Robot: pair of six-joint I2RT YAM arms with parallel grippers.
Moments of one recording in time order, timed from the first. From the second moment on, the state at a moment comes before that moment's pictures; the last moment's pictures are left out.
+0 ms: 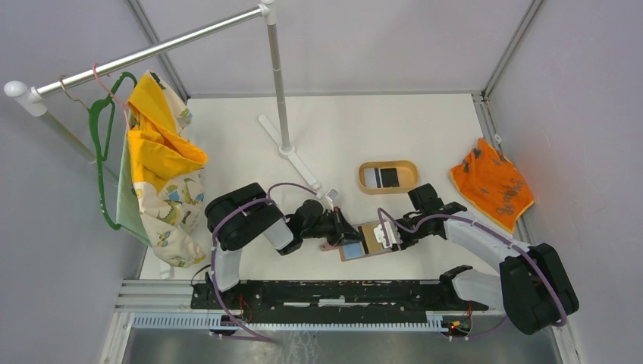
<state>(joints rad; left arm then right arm) -0.91 1.95 0.50 1.04 0.41 -1.28 0.40 1.17 0.48 -0.56 -0.67 -1.46</state>
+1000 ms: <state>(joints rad) -0.91 1.98 0.58 0.96 0.45 -1.25 0.89 1.21 0.62 -0.47 -0.65 -1.32</state>
